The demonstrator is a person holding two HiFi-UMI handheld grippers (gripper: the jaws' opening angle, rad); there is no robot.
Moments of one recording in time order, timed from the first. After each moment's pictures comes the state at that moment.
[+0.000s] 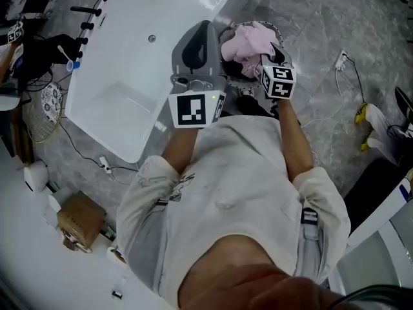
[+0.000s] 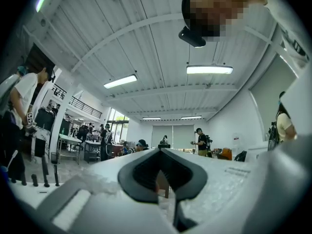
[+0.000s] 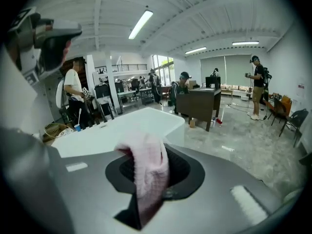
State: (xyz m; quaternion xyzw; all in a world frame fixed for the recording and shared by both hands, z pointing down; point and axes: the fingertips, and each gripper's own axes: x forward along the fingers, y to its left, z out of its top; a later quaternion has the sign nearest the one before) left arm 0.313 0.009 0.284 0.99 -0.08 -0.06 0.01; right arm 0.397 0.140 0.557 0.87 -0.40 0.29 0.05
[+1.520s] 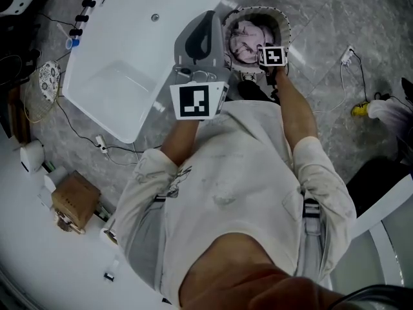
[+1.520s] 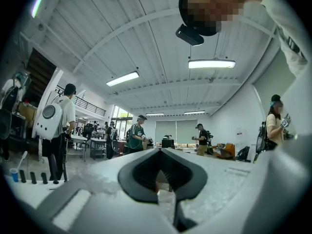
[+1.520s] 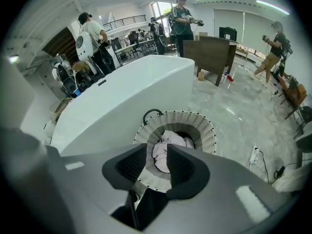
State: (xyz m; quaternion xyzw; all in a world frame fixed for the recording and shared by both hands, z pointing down) left arm 0.290 0.010 0.306 0.99 -0.11 -0.03 0.01; right arm 0.353 0.154 0.754 0.73 -0.39 0.53 0.15
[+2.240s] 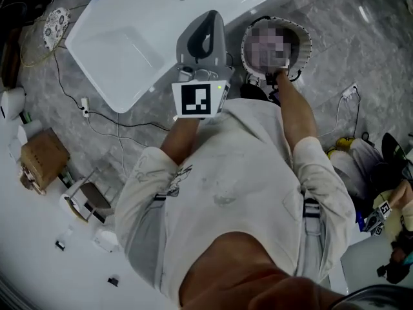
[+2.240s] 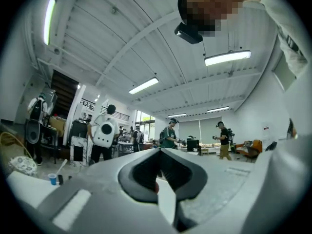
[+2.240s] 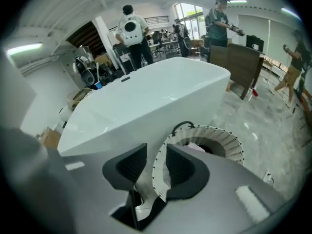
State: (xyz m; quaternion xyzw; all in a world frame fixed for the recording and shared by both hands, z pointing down) left arm 0.193 -0.067 0.304 0.97 -0.25 -0.03 0.01; right arm 0.307 0.050 0.739 0.69 -0.49 0.50 0.18
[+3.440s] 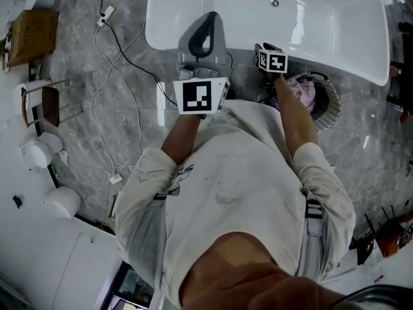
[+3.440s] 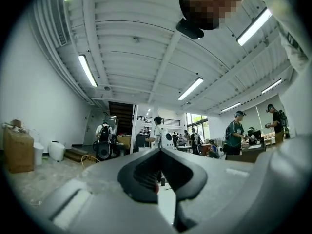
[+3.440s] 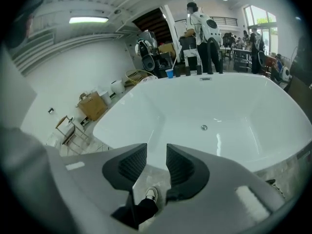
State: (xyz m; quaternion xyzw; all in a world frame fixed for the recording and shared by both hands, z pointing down) left arm -0.154 -0.158 0.305 0.83 -0.56 -0.04 -0.02; right arm -0.005 -0.161 0.710 0.50 -0.73 0.38 0.28
